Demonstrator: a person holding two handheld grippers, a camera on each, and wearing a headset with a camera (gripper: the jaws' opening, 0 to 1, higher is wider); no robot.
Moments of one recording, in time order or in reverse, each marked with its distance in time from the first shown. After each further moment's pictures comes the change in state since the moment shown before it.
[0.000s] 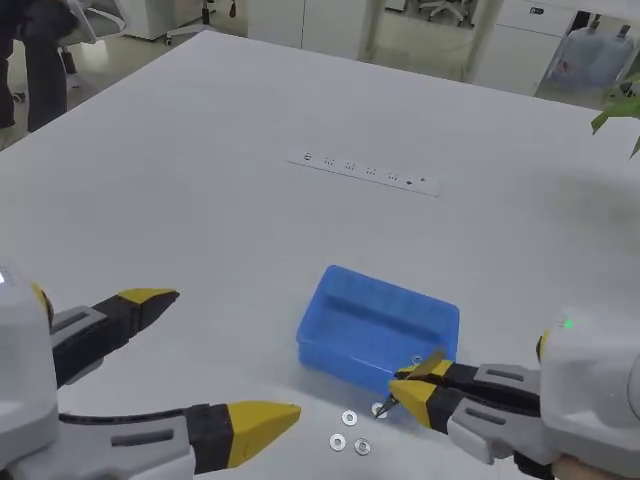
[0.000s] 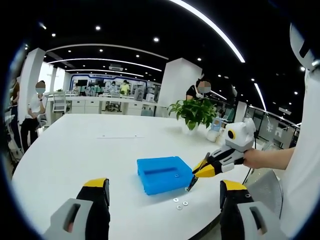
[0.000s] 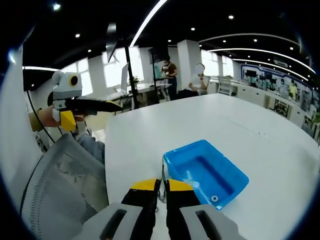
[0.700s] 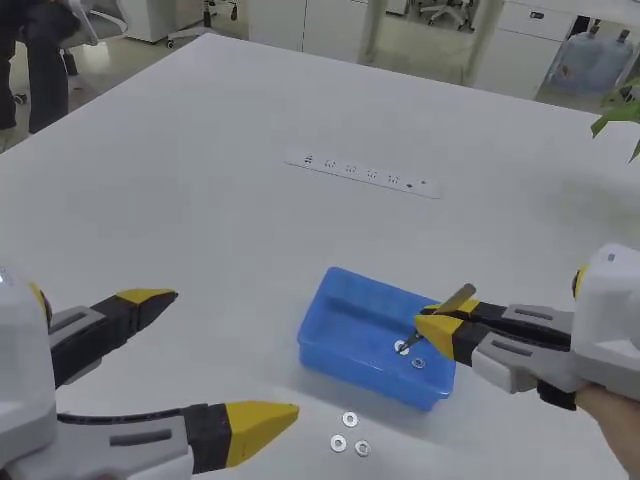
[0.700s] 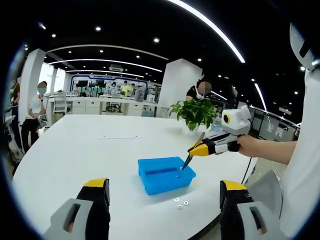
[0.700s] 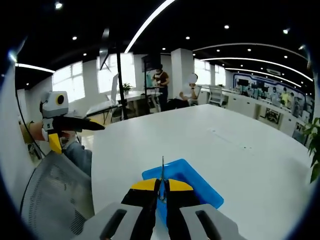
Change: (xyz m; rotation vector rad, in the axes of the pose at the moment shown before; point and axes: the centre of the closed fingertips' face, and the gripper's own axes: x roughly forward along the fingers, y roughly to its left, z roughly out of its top) left arm -0.003 0.001 0.000 0.003 -0.005 0.005; right arm -0.005 -0.044 0.035 -0.009 -0.060 -0.093
